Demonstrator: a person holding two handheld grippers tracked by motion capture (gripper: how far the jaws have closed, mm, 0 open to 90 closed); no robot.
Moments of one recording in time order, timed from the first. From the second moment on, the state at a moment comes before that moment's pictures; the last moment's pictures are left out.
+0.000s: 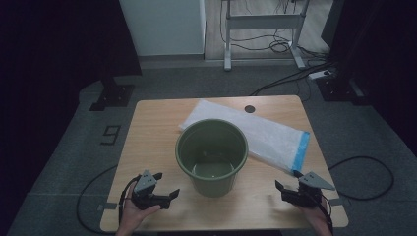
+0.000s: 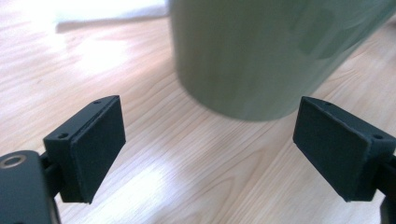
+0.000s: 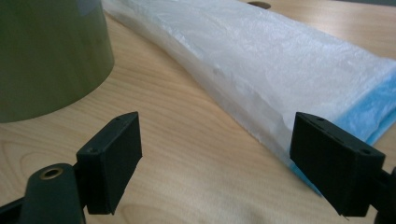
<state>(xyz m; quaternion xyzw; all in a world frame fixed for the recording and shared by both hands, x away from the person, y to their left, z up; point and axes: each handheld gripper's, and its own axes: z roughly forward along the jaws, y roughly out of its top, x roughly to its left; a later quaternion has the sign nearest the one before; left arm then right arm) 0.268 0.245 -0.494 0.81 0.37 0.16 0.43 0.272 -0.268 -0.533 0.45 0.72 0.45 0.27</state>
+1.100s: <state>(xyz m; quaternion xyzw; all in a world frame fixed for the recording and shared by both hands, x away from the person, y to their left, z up) 0.263 0.276 -0.525 0.80 0.43 0.16 0.39 0.393 -0.196 -0.550 0.47 0.78 0.36 0.23</state>
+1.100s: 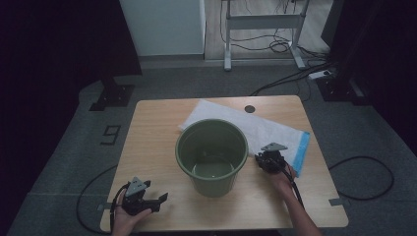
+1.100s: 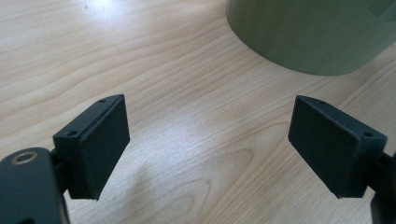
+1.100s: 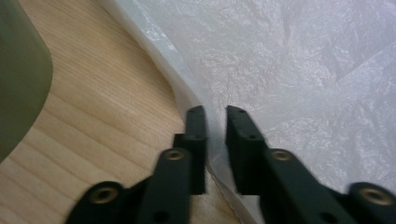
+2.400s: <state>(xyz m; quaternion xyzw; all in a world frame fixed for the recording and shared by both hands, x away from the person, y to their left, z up) 0.253 0.291 -0.518 0.78 0.45 0.16 0.41 0.336 -0.194 -0.530 0.43 0.77 0.40 0.25</state>
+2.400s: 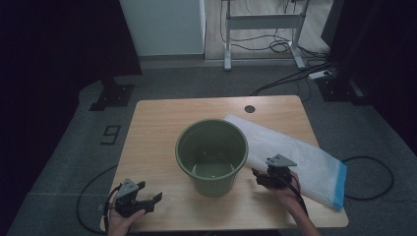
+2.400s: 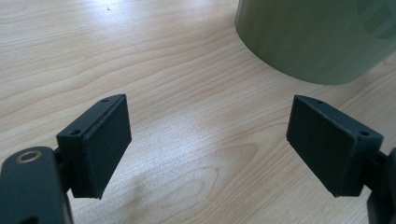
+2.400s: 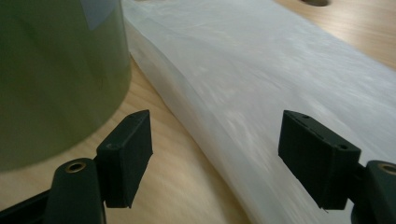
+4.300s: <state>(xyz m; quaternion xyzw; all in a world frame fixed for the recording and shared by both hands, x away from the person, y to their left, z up) 0.250 0.303 -0.525 0.76 0.48 0.16 0.41 0.353 -0.243 -0.483 0.48 0.63 0.57 0.23</state>
